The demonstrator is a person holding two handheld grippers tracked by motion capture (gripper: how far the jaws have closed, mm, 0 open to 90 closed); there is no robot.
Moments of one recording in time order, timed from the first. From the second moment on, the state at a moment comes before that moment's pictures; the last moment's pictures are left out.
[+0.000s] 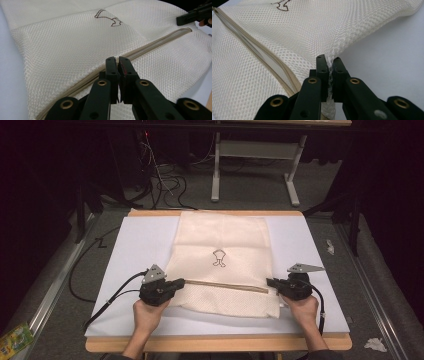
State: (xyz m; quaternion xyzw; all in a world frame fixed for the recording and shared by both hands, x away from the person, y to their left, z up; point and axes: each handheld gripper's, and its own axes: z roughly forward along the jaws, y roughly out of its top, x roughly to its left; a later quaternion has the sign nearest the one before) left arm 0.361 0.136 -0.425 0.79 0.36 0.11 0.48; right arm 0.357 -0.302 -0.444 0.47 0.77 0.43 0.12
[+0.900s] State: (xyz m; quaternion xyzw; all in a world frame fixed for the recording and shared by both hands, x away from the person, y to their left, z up) left arm 0.358 0.162 -0.421 0.78 0.38 0.13 0.48; right arm 0.358 -0.307 -0.444 0.48 0.76 0.42 0.13
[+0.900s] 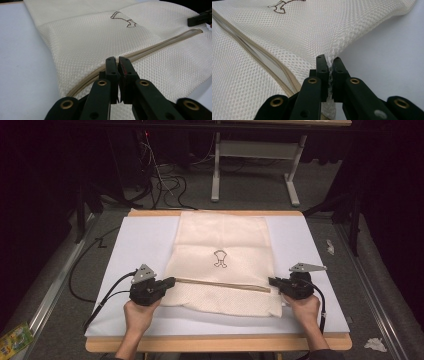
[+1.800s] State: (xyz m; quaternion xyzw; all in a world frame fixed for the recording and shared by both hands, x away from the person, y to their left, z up) left arm 0.358 0.185 -0.416 0.76 0.40 0.14 0.48; right arm 0.360 -0.310 -0.432 0.48 0.76 0.42 0.14
